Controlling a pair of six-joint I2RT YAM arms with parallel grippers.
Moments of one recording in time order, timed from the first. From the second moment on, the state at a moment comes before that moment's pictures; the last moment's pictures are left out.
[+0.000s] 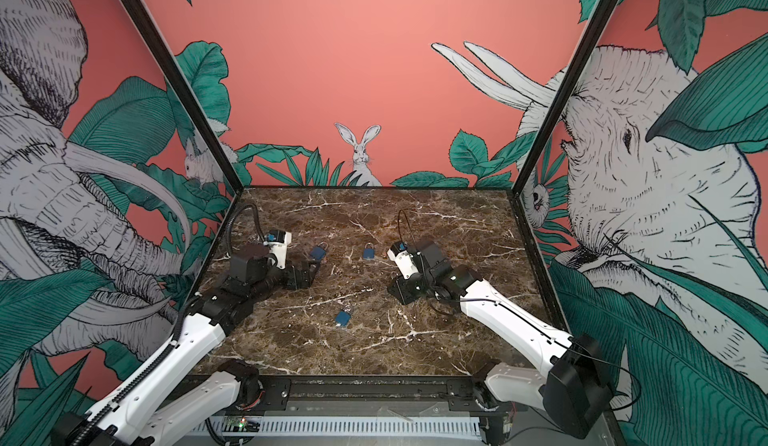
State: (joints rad) left arm -0.42 0.88 0.67 -0.37 0.17 -0.35; right arm 0.70 1.21 0.92 -0.57 -0.30 0.18
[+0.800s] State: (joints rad) left arm -0.55 1.09 0.71 -0.19 0.38 -0.57; right arm 1.01 1.40 1.13 -0.60 -0.35 0.16
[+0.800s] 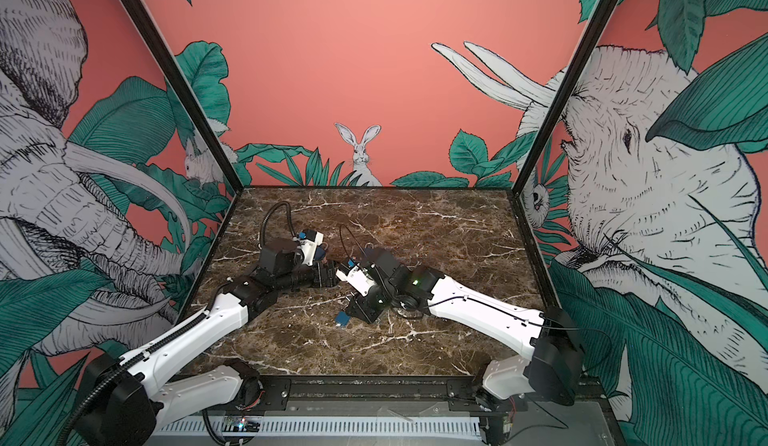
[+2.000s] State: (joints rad) left arm -0.55 1.09 0.72 -0.30 0.37 -0.56; right arm 1.00 1.34 1.15 -0.58 -0.30 0.12
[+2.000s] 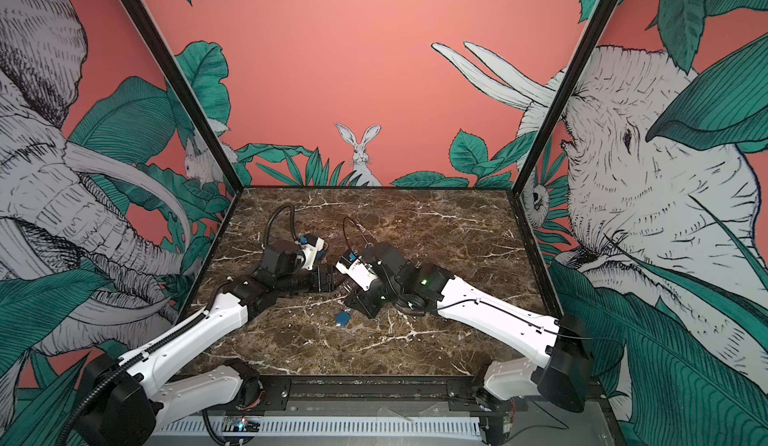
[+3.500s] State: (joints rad) left arm -0.55 1.08 0.71 -0.22 0.45 -0.62; right arm 0.94 1.37 1.19 -0.61 -0.32 0.10
